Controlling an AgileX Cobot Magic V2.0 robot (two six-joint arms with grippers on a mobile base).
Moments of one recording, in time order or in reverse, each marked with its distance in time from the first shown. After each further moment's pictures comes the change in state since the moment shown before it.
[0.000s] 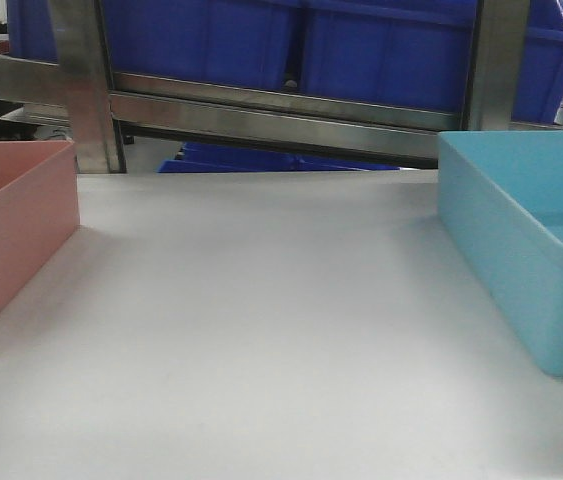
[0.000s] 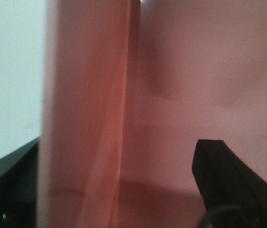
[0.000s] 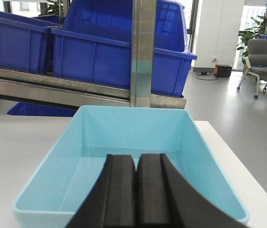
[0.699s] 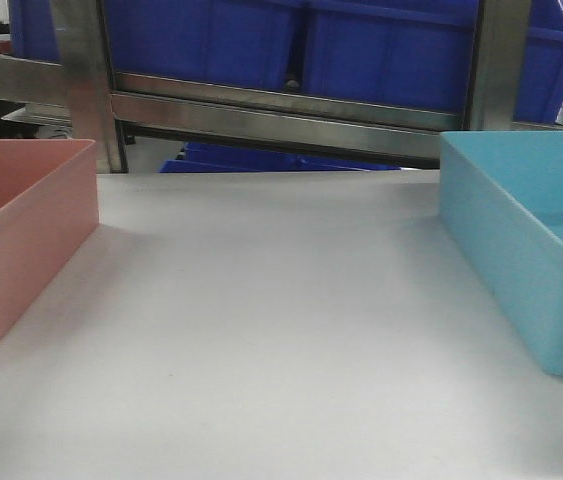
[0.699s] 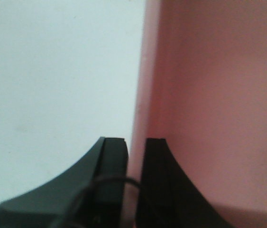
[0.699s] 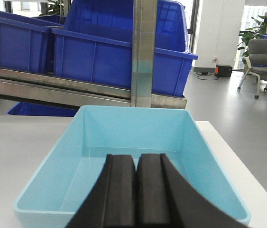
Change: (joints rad) left arm 0.006 -0.010 -0.039 -0.098 0.024 -0.041; right arm 0.000 0.000 0.000 0.000 0.002 0.000
